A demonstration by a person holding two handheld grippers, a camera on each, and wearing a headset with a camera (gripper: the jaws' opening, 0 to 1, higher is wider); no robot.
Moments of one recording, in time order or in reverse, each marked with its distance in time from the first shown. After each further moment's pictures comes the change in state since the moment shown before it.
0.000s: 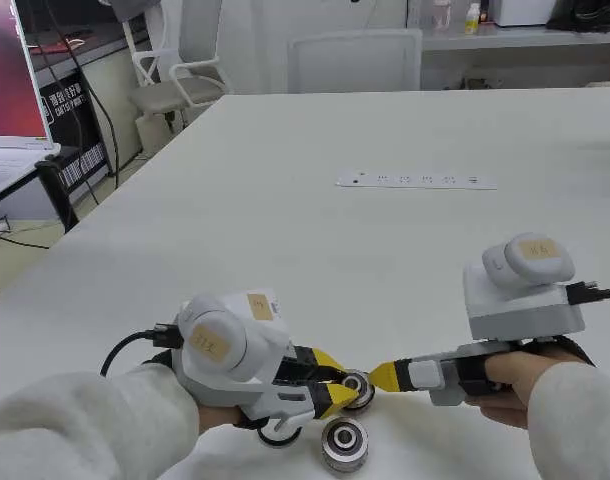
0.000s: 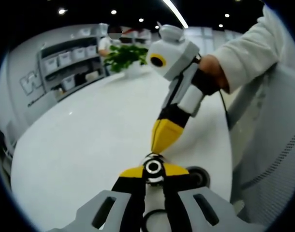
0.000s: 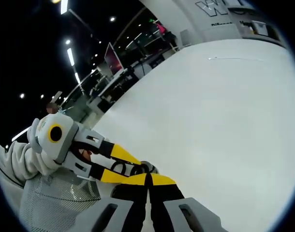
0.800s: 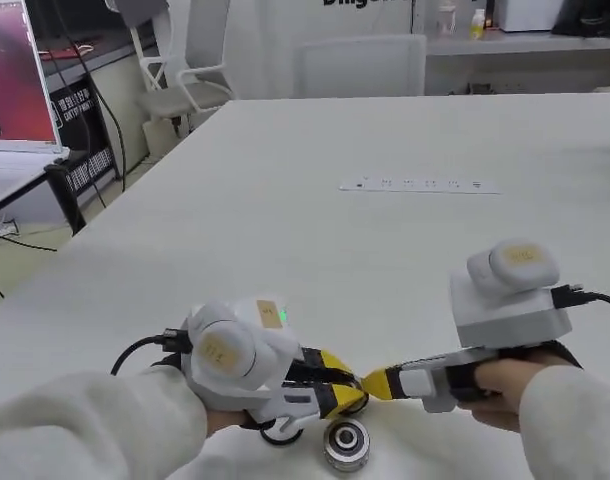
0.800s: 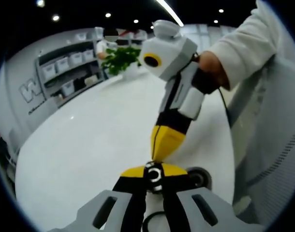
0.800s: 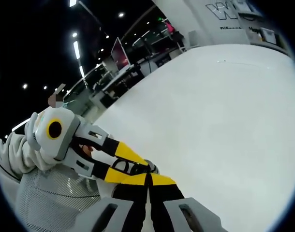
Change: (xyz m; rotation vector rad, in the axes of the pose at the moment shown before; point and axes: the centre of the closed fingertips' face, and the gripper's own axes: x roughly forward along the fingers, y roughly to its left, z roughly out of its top) left arm 0.002 0.000 0.003 0.041 -0.008 0.028; right arm 0.005 0.005 -0.004 -0.058 0.016 0.004
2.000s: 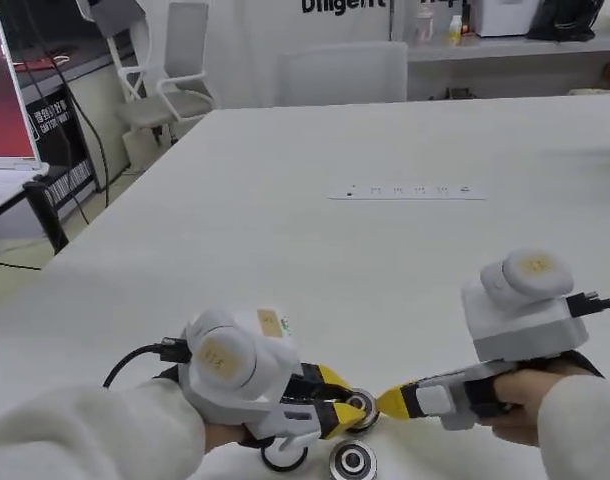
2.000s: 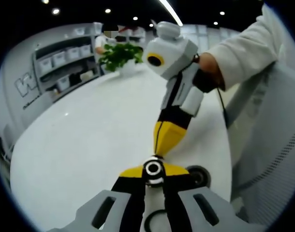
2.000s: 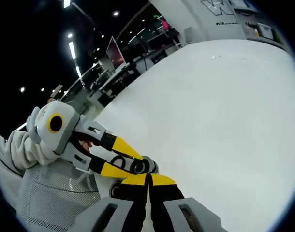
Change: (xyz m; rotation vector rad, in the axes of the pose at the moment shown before) left arm -0.001 0.001 -0.003 -0.030 0.025 -0.063; right arm -0.004 -0.004 -0.003 0.027 0.027 -0.007
